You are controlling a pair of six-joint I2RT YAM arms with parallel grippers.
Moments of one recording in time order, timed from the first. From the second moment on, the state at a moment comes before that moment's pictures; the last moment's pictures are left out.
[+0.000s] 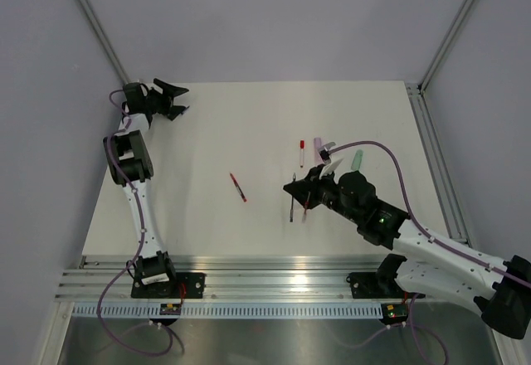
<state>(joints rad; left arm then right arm) 0.28 2.70 2.17 0.07 0.75 -1.08 0.88 0.91 0.62 0.08 0.03 0.51</state>
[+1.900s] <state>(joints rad) 0.07 2.15 1.32 0.08 0.77 -0.90 0.88 0.82 0.46 0.10 -0.02 0.63</state>
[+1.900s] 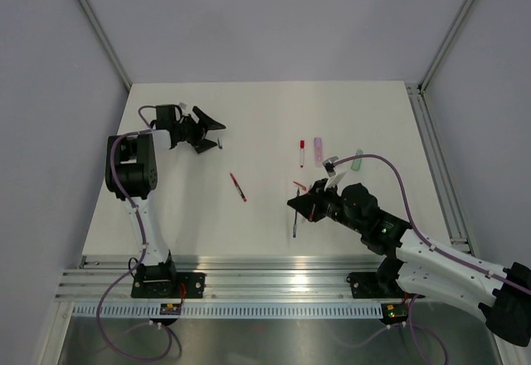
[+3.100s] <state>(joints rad) -0.08 2.06 1.27 -0.01 0.62 -0.82 0.88 0.78 0.43 0.12 -0.02 0.66</state>
